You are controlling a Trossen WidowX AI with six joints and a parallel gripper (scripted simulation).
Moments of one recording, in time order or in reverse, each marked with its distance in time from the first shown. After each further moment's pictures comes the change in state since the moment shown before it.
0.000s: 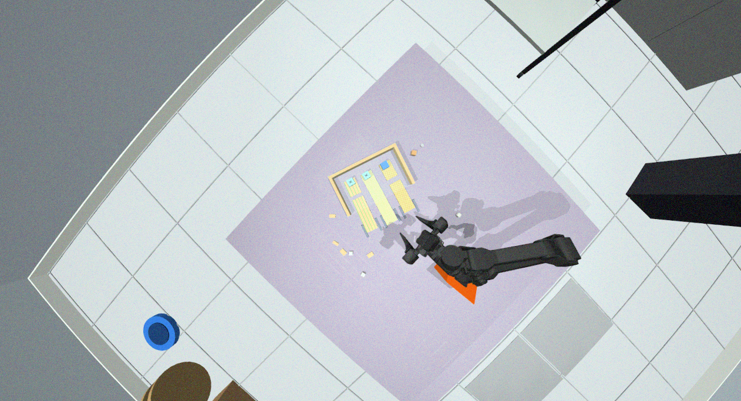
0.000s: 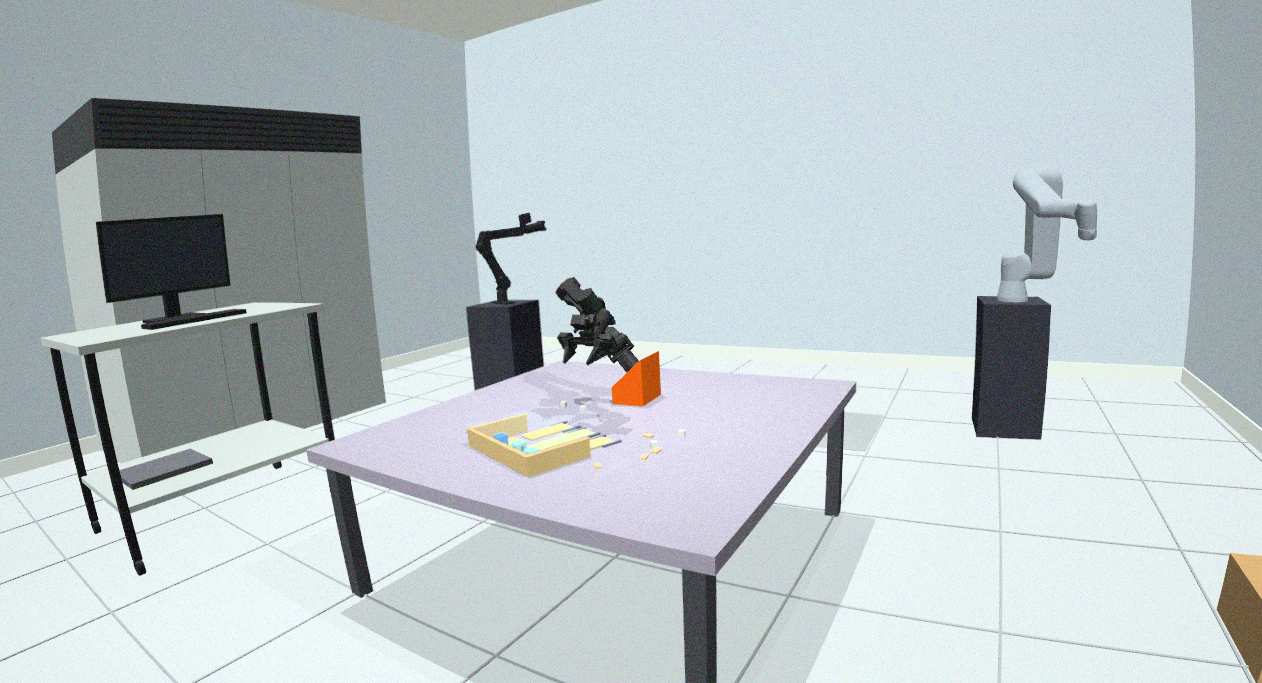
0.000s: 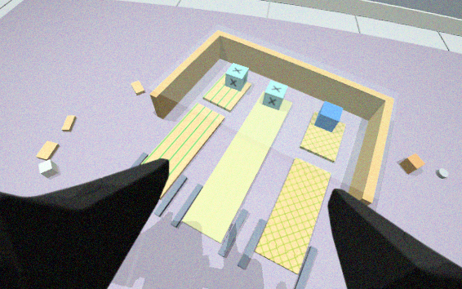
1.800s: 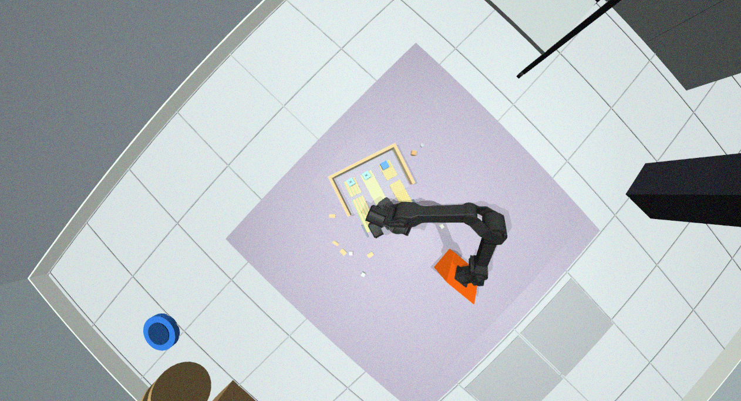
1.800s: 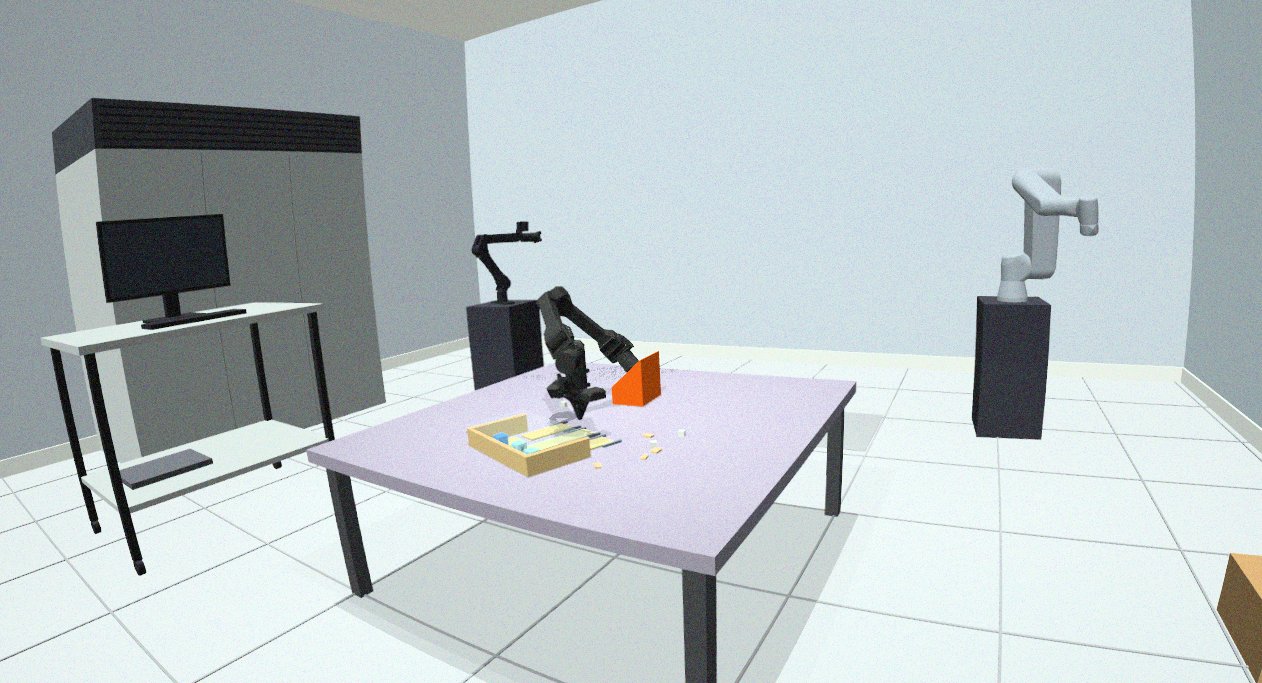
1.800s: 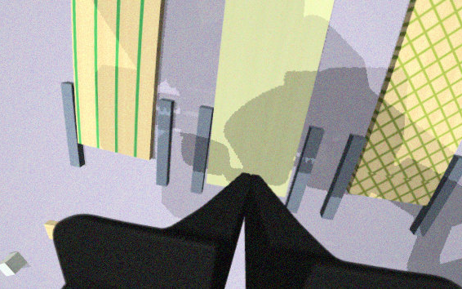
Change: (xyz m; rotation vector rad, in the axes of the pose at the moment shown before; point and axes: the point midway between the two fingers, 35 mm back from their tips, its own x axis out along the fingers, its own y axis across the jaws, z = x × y) arm 0.134 0.025 -0.073 0.308 0.930 -0.156
